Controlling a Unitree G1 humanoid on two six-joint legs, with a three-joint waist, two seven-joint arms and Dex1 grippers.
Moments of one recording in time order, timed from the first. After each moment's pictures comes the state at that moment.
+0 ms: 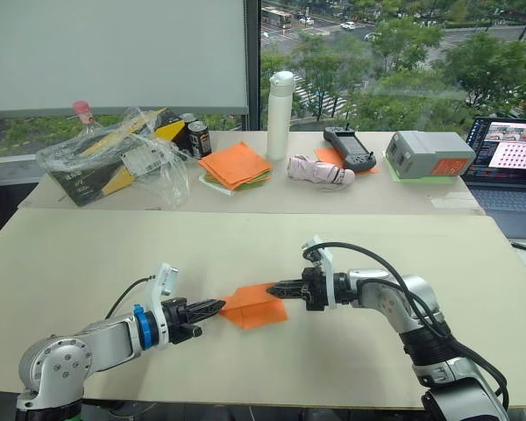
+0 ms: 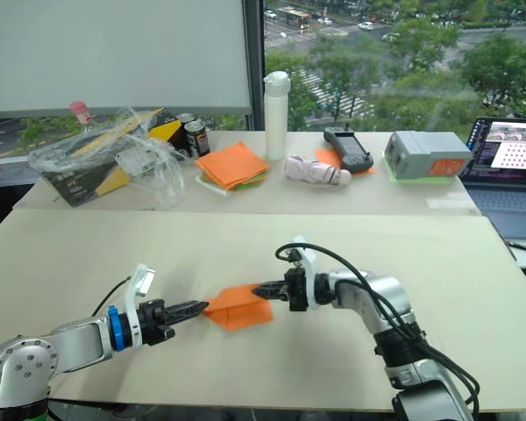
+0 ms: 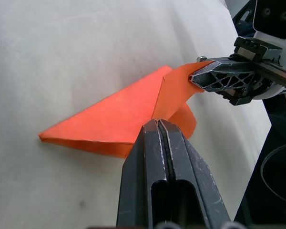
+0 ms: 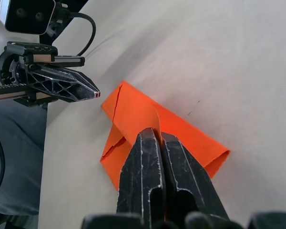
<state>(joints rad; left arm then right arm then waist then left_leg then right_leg) -0.08 0.51 0.32 -0.40 -1.17 1.27 -0.32 -0.54 -0.41 0.19 0.01 0.56 0.94 0.91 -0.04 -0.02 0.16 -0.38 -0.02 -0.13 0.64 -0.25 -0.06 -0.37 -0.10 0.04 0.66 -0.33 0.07</state>
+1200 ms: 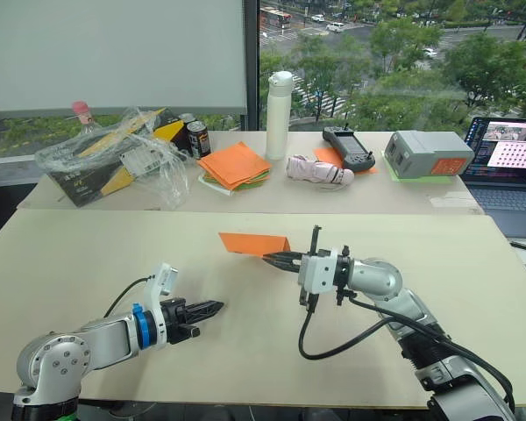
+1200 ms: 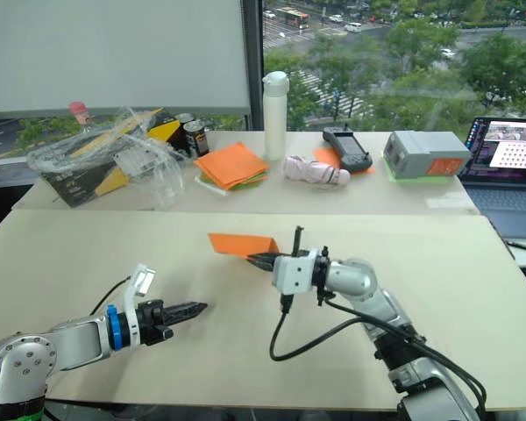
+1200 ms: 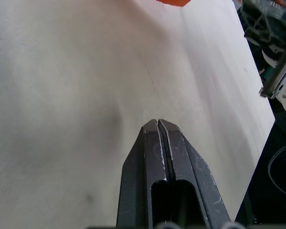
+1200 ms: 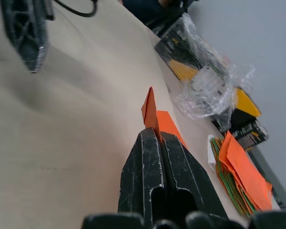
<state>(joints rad) -0.08 0.55 0.30 -0.38 -1.18 1.26 -0.33 -0.52 -0.47 0.32 0.21 -0.12 -0.61 0.80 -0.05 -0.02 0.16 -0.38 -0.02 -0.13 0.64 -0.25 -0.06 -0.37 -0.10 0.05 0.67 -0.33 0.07</state>
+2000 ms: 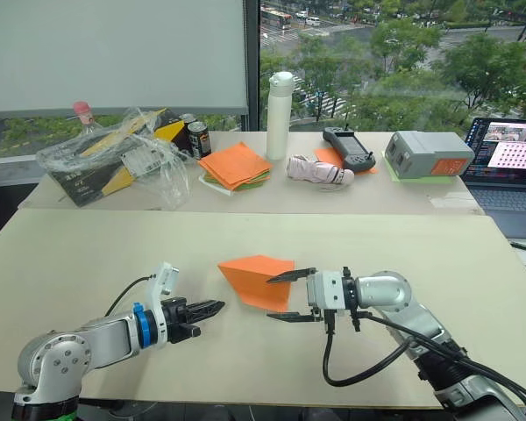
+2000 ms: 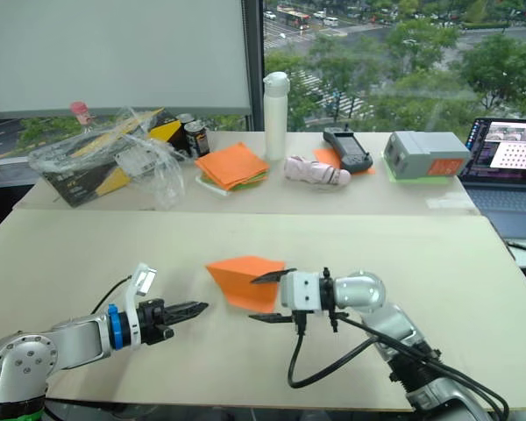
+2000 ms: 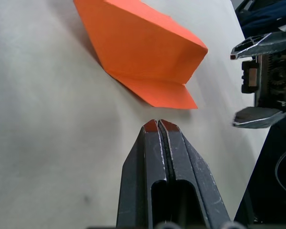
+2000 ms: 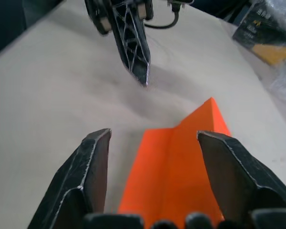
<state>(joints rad) -0.10 0.55 0.29 -0.37 -1.18 1.26 -0.34 -0.43 -0.56 0.34 -0.06 0.26 -0.04 1.07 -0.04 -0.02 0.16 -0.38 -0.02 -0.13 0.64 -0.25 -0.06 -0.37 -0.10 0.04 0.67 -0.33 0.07</state>
